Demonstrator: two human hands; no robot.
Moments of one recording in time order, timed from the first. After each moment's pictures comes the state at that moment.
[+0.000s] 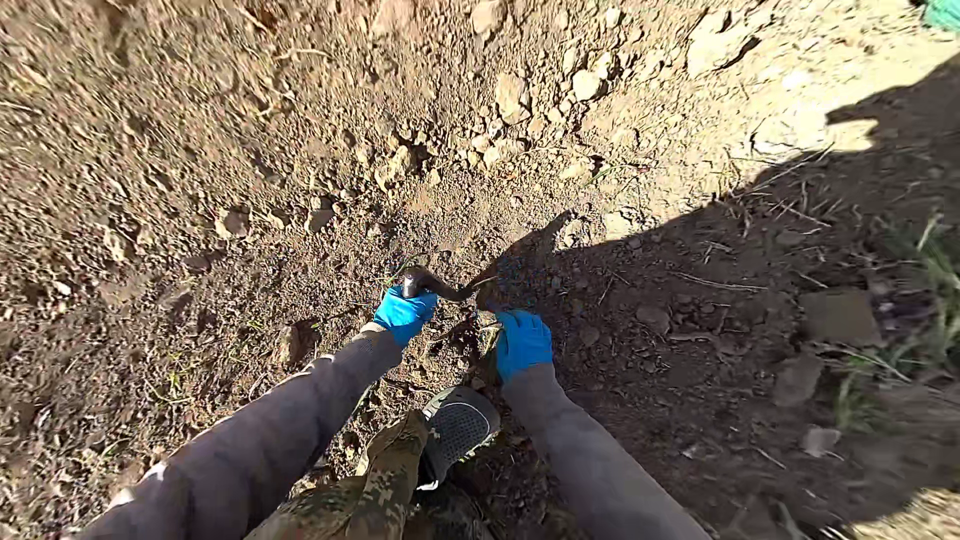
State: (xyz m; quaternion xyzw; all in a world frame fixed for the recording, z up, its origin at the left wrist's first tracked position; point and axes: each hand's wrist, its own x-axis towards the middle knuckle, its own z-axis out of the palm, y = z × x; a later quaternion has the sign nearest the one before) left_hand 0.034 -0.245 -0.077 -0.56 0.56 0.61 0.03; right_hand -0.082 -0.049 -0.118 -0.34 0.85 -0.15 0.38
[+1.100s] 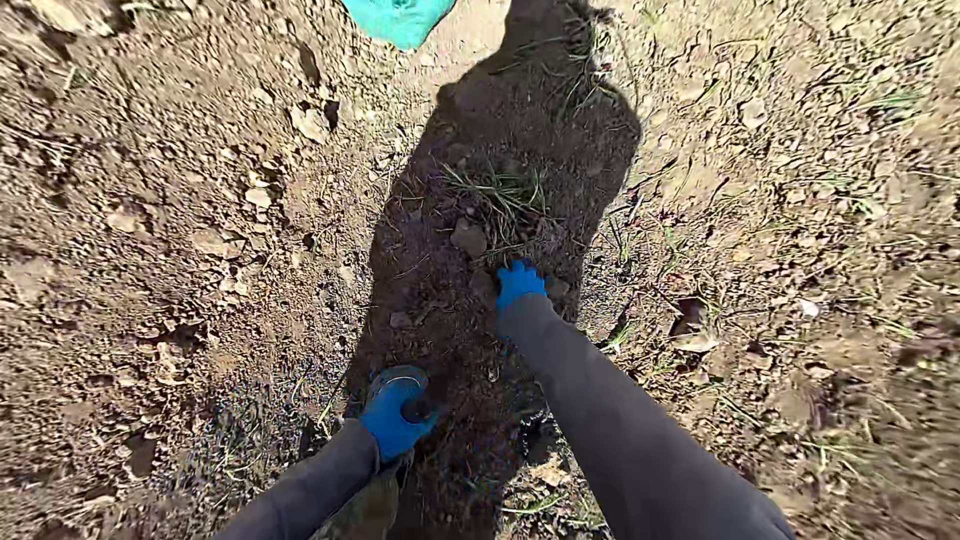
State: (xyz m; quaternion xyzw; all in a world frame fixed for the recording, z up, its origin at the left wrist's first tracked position) left_hand -0.130 -0.008 -0.007 -0.05 0.77 0.43 0.46; right_hand -0.304 0.250 -0.077 0.07 0.92 -0.08 0.37
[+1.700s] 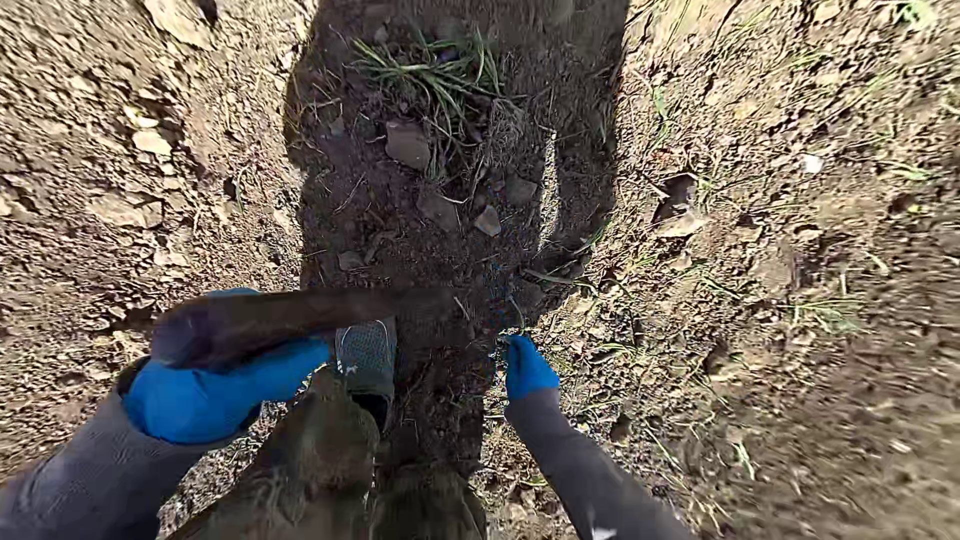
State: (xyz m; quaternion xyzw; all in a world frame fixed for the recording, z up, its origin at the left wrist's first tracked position) left_hand -0.179 -0.060 0.059 0.14 0.65 0.69 0.27; right_hand -0.007 0.287 -0.045 0.32 0.85 -0.21 0.37
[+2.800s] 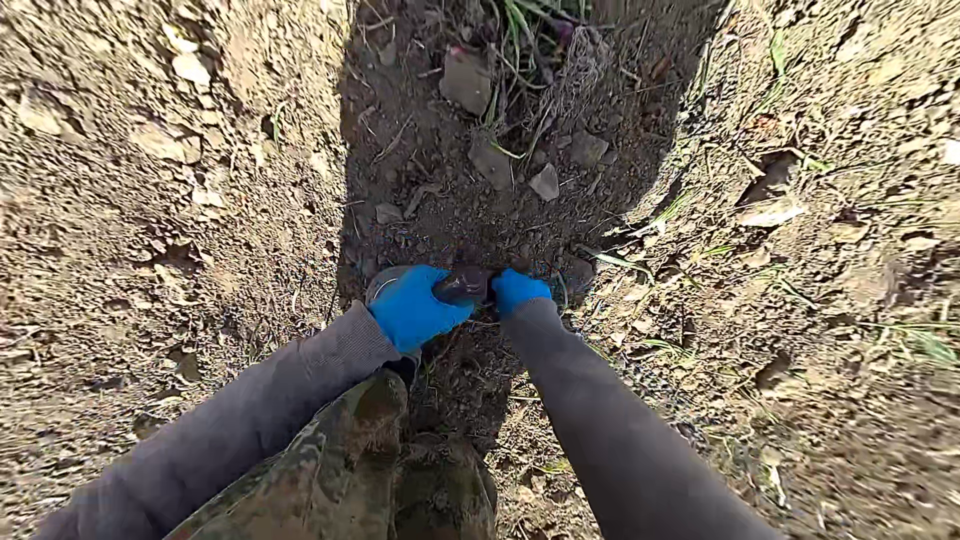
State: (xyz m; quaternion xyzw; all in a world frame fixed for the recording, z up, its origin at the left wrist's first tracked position) left_hand -0.164 0.047 0.028 -0.05 0.73 0.44 0.52; right_hand -0.125 0.240 -0.077 0.00 0.84 -0.09 0.54
